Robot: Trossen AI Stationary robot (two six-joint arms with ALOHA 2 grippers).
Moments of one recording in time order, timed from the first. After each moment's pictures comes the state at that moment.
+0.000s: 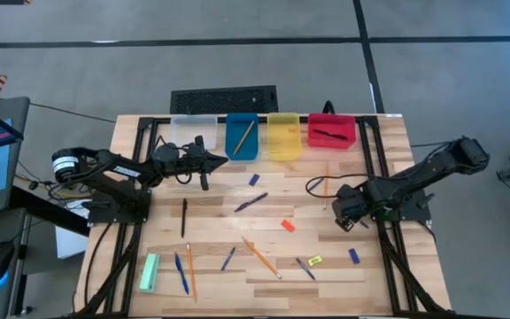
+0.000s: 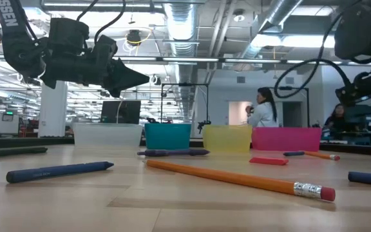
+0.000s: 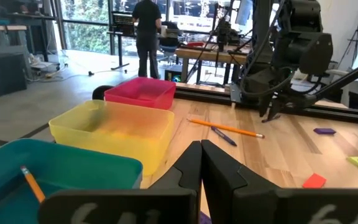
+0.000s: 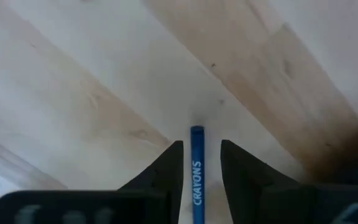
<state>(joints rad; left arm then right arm) 0.44 1.40 0.23 1.14 0.26 -0.06 0.28 1.12 0.47 -0.92 0.03 1.10</state>
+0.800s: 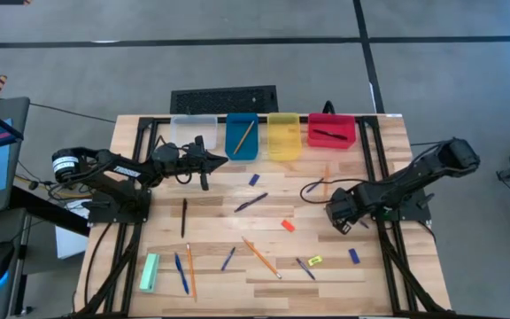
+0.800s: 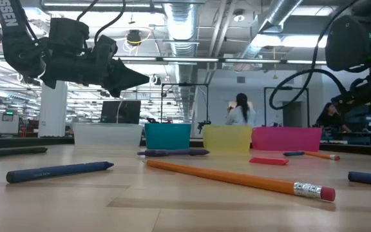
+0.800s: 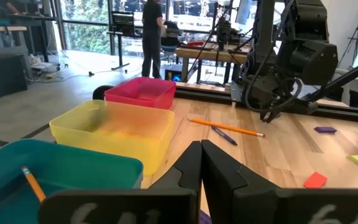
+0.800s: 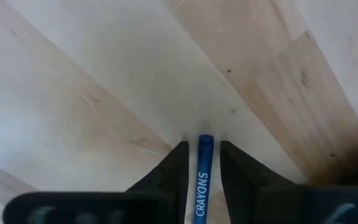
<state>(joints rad) 0.44 1.40 0.23 1.13 0.26 -0.06 0.28 1.31 0.49 -0.84 0.03 1.02</state>
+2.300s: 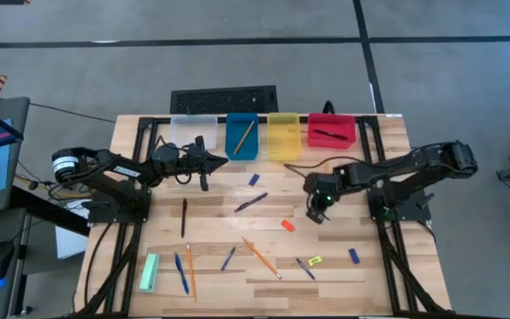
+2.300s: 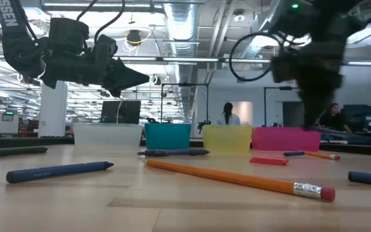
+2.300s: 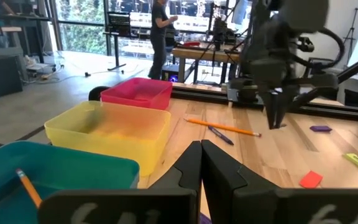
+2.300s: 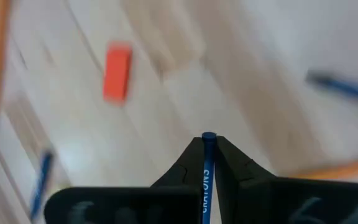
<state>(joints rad) 0.44 1.40 0.23 1.14 0.27 -0.05 0.00 1.33 0.72 -0.53 -0.11 0.59</state>
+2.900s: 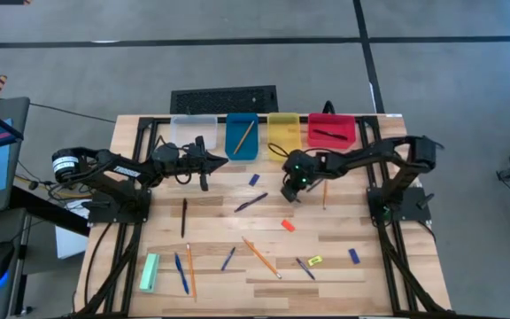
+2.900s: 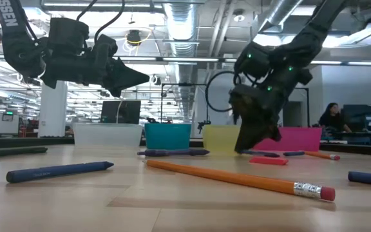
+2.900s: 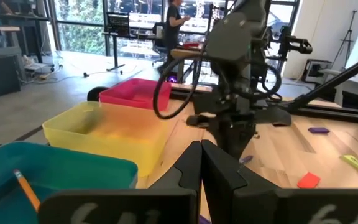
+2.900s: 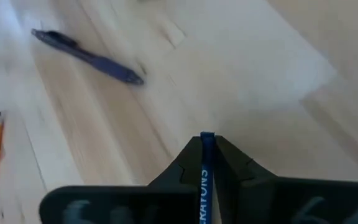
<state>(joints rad) 0.44 1.40 0.23 1.14 0.28 -0.06 -0.27 1.69 0.72 0.05 -0.23 0.51</state>
